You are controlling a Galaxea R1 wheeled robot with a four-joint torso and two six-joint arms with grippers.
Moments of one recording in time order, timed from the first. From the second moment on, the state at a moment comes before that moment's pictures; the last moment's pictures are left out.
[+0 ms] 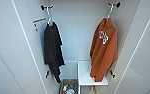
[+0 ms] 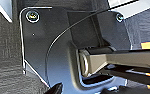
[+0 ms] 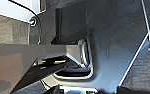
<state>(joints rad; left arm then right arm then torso) 1.53 2.84 -2.42 0.05 -0.13 0.05 -1.58 2.93 -2.49 0.02 0.13 -0.01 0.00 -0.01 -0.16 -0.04</state>
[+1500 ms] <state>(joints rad) 1.52 2.85 -2.41 0.05 -0.13 0.05 -1.57 2.92 -2.49 0.02 0.14 -0.01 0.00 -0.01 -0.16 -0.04</state>
